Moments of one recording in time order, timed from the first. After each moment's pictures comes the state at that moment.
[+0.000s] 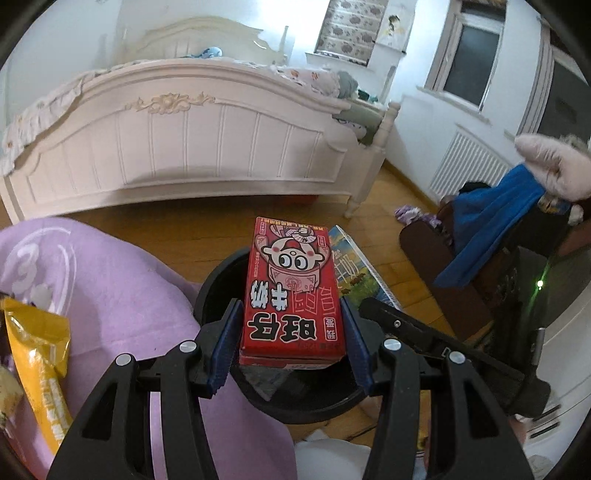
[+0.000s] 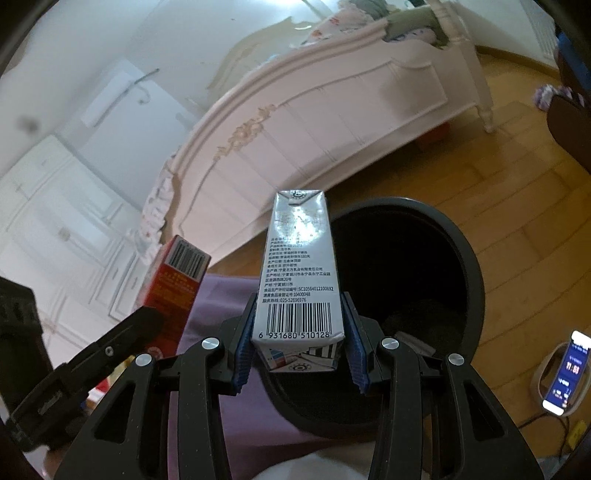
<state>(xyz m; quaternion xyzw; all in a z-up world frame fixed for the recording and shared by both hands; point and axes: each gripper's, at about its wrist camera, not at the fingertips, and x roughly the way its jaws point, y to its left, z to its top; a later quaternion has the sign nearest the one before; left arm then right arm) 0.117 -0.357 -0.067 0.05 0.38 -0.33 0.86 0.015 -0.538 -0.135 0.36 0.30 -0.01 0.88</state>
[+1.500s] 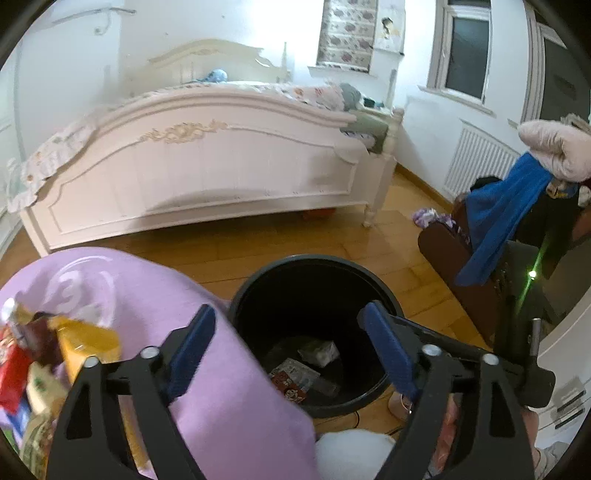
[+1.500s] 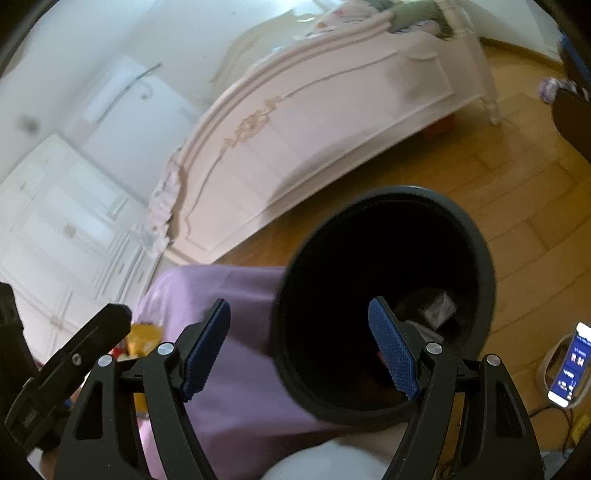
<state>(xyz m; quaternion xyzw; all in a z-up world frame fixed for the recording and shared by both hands) 0.087 -0.333 -0.035 0.08 0.33 -0.30 0.89 0.010 -0.514 -0.118 0.36 0.31 0.02 0.88</state>
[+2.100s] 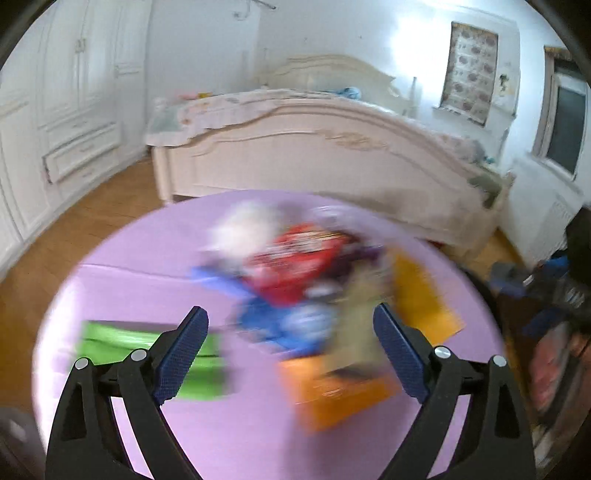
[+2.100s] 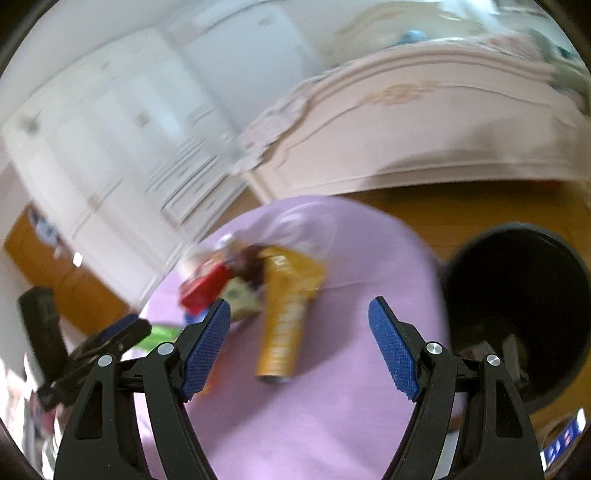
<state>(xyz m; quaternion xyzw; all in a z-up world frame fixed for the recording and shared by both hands) 0.066 -0.046 -0.030 0.00 0.34 -0.10 0.94 0.036 -0.309 -0.032 0.16 0.34 0.20 0.90</state>
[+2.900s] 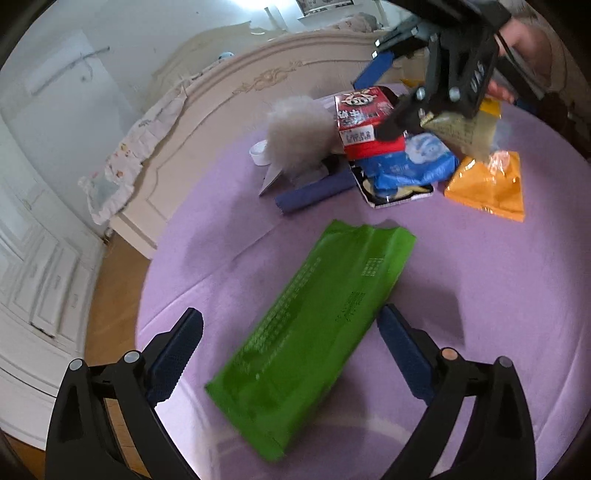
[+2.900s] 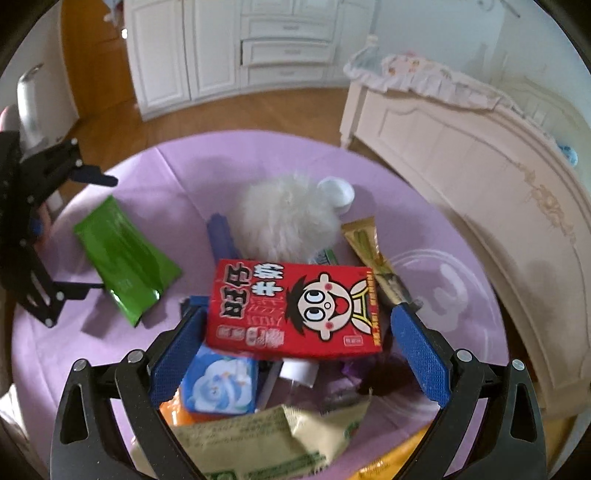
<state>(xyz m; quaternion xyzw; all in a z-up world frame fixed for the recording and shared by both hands) 0.105 0.042 -0.092 0.30 0.34 -0.24 0.86 0.151 -0.104 -0.054 -0.22 0.43 0.28 0.83</state>
